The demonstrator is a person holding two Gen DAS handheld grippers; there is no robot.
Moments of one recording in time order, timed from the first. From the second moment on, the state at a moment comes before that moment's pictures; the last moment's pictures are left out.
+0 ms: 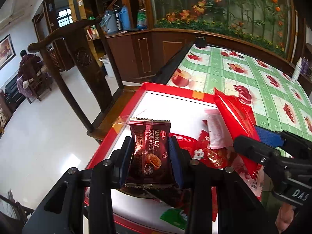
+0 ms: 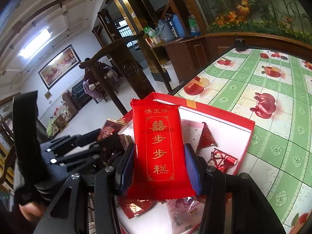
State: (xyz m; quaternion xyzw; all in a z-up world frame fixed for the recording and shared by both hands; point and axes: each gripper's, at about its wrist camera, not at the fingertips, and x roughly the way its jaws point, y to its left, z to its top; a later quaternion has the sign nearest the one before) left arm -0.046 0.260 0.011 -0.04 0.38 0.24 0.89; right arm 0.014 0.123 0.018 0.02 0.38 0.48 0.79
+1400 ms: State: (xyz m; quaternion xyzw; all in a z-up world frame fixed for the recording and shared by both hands) left arm -0.037 0.254 0.013 -0.02 0.38 0.24 0.89; right arm 0.012 0.130 0.009 -0.02 0.36 0.45 0.82
